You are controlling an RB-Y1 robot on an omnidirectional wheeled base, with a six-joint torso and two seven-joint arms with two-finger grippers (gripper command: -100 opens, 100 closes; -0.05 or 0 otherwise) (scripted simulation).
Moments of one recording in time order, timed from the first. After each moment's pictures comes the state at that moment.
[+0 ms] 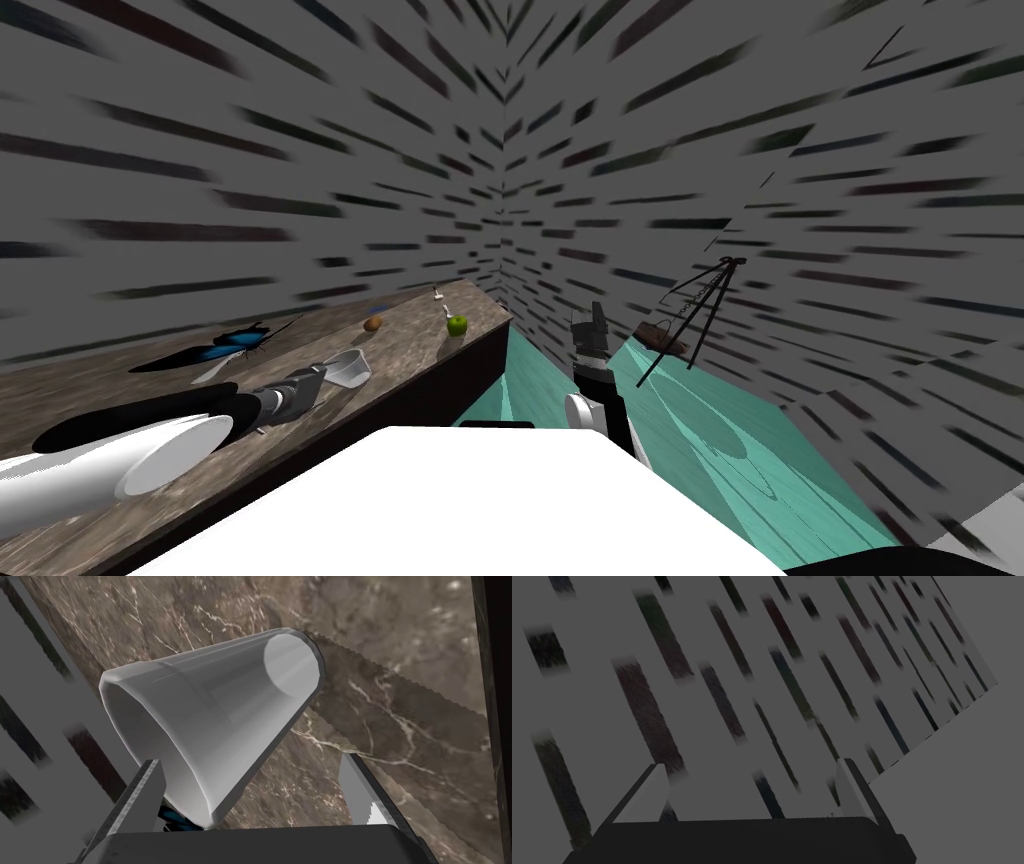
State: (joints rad) left arm 0.67 0.63 0.59 -2.09 0.71 0.96 0.04; right arm 0.47 0.02 0.06 -2.25 -0.05 -0.43 0.04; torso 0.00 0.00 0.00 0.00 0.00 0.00
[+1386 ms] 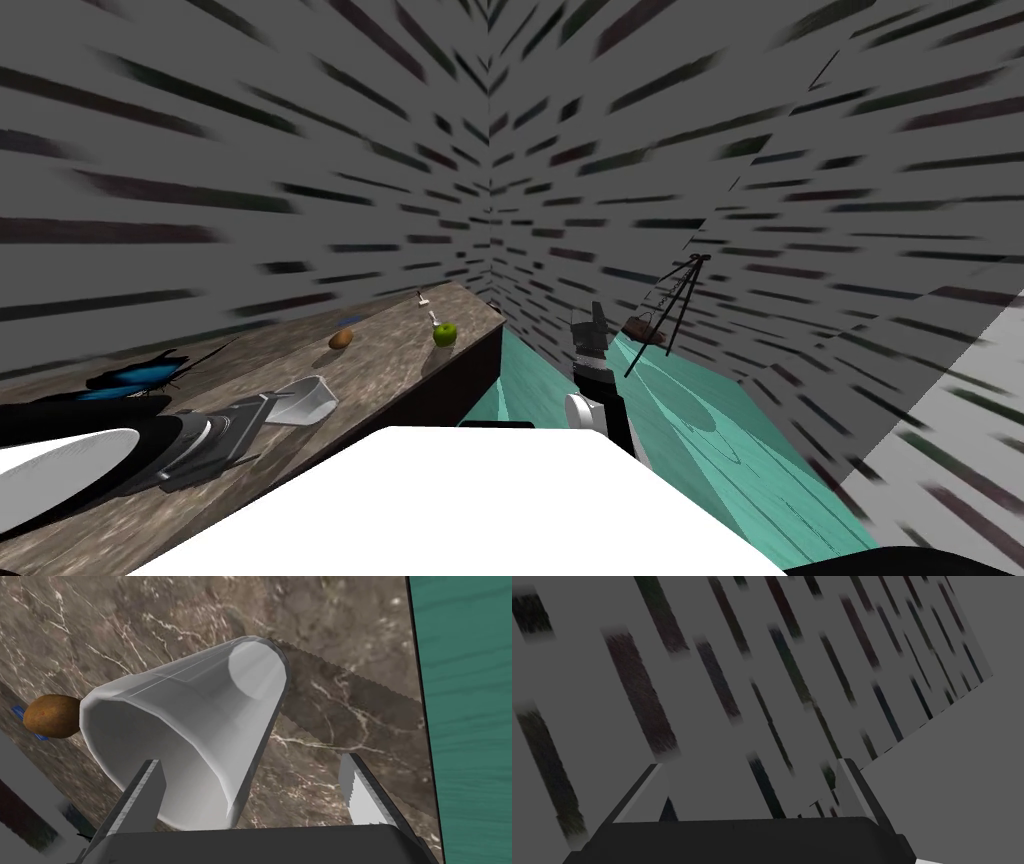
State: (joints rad) left arm 0.80 0.74 0.74 -2.15 0.89 1.29 0.18; right arm 0.47 0.02 0.06 -2.25 -0.05 -0.43 0.04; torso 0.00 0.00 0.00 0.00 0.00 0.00
